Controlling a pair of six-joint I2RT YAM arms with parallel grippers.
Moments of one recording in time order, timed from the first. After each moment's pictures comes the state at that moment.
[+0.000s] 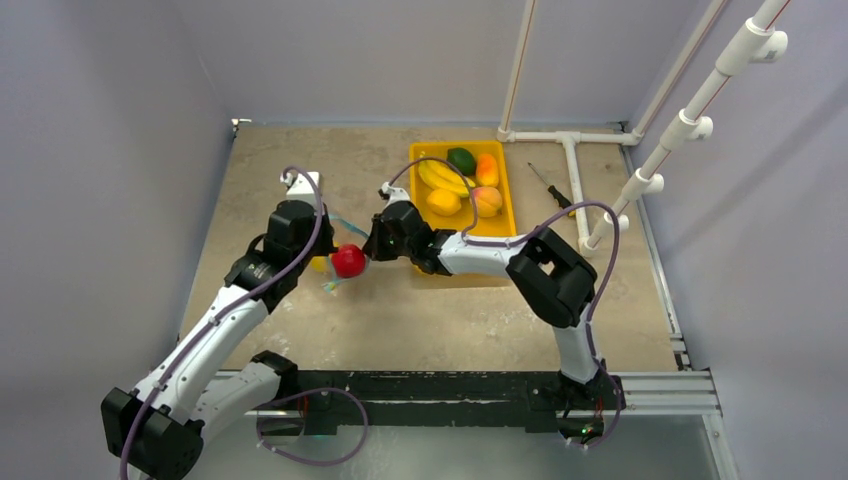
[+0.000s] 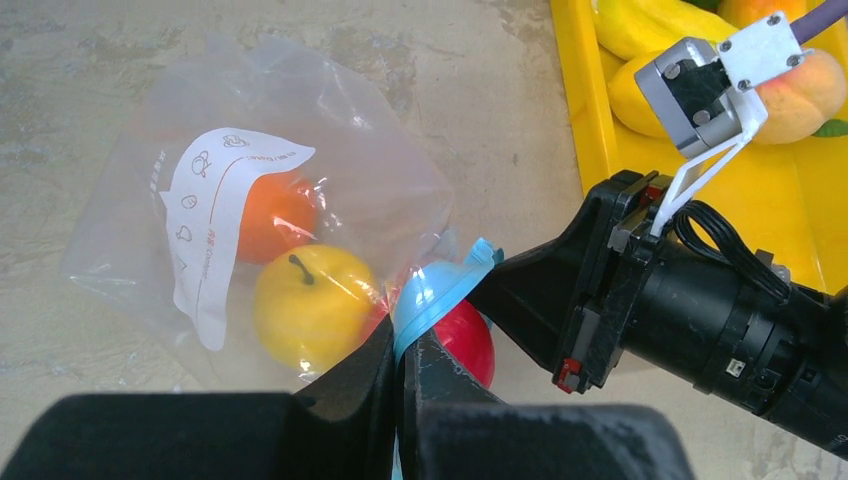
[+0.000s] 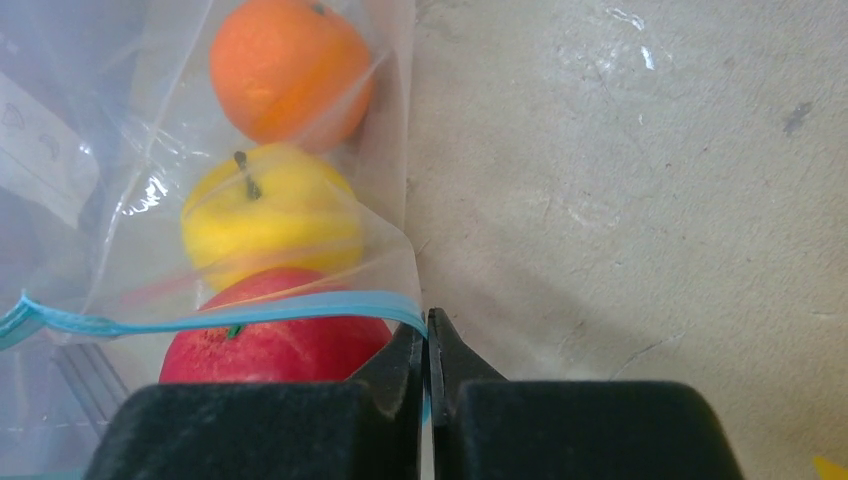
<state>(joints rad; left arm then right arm) -0.42 0.94 0.81 -0.40 -0.25 -0.33 0.92 2.02 1.31 0.16 0.03 0.72</state>
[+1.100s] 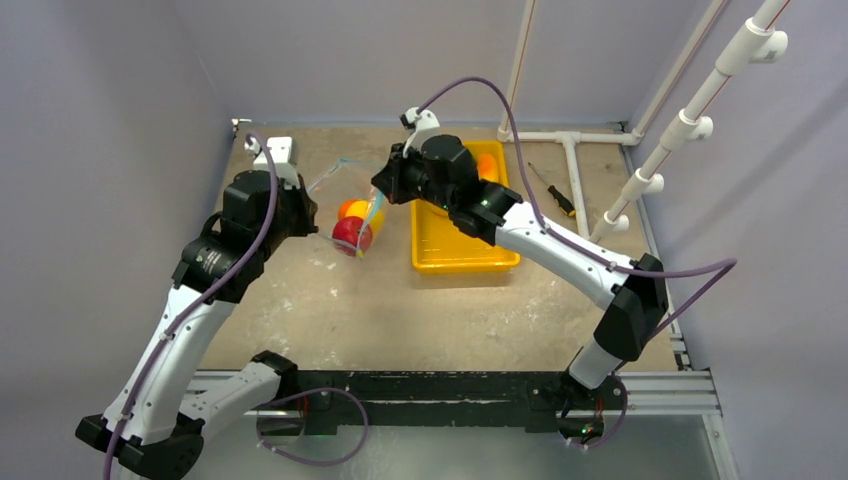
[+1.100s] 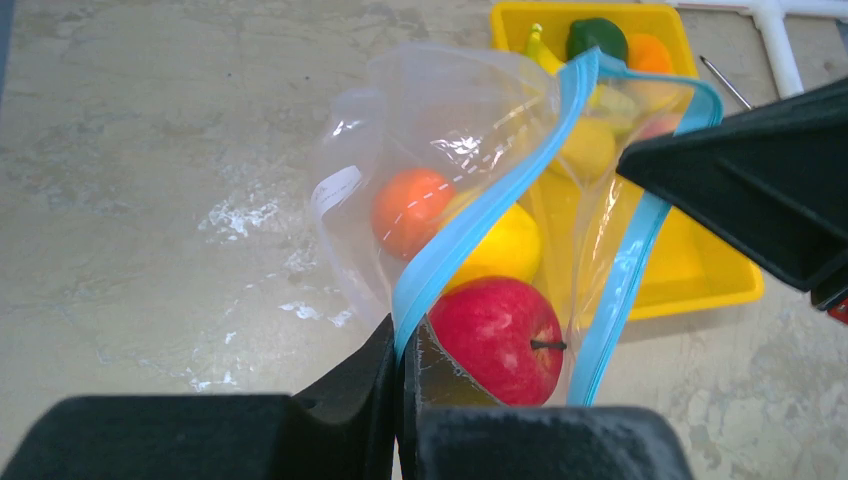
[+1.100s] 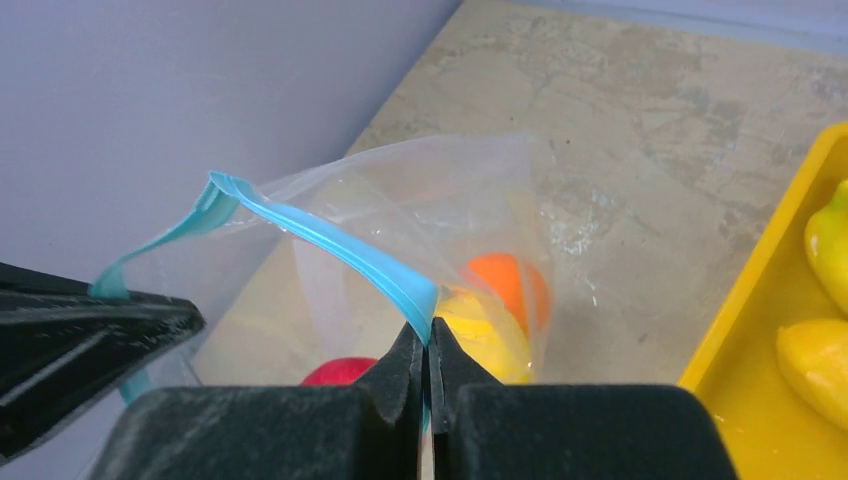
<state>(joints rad) -0.42 0.92 1.24 -0.77 -0.24 -0.31 0.86 1.64 1.52 -0.13 0.05 0.47</state>
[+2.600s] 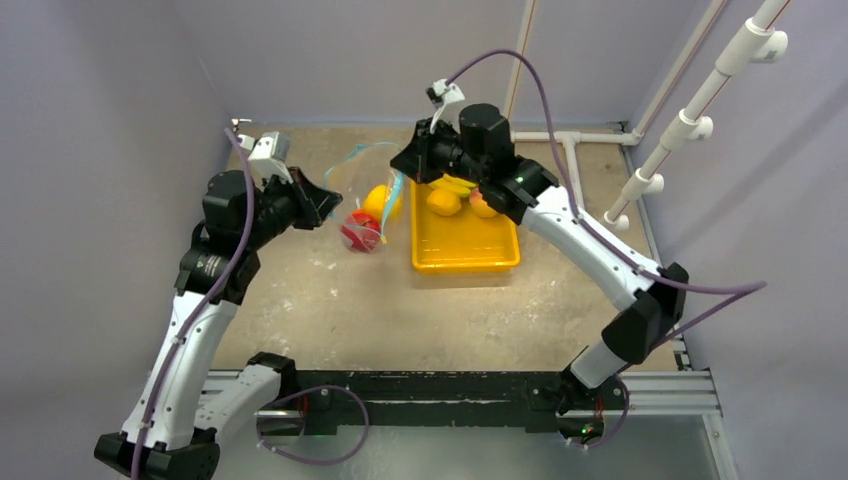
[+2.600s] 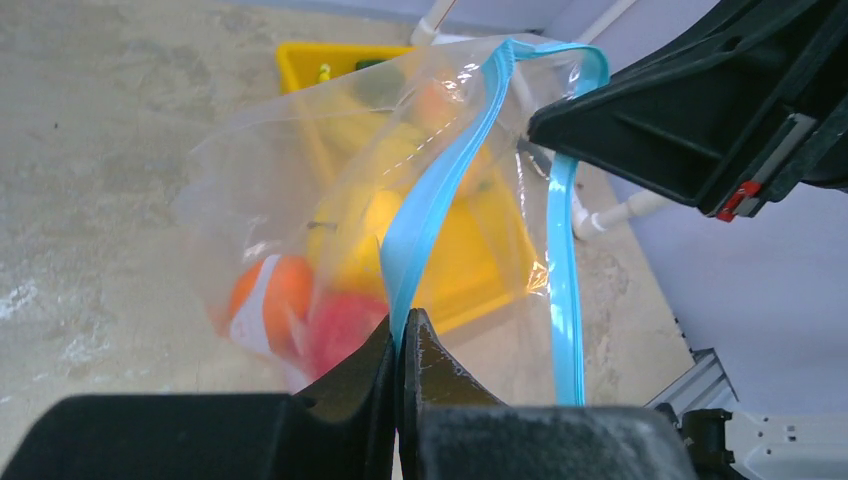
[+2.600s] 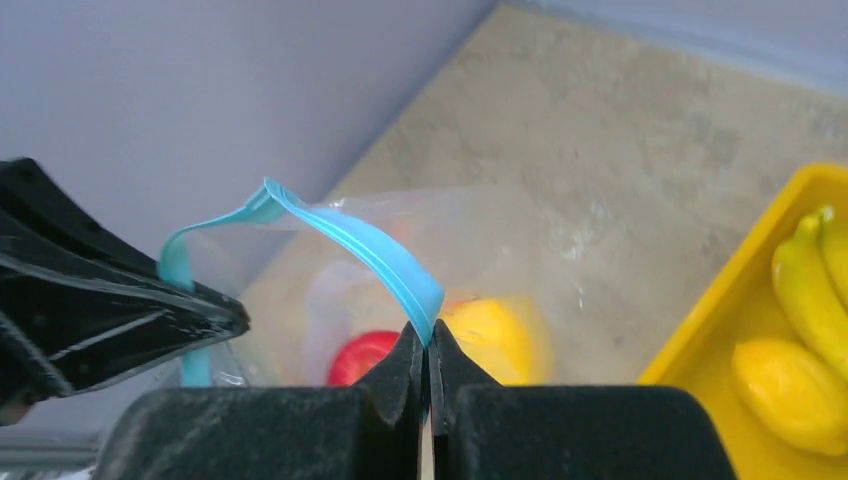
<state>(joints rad) -0.23 0.90 1.09 -0.48 0.31 -0.45 0.71 1.62 1.61 -0.29 -0.22 0.40</state>
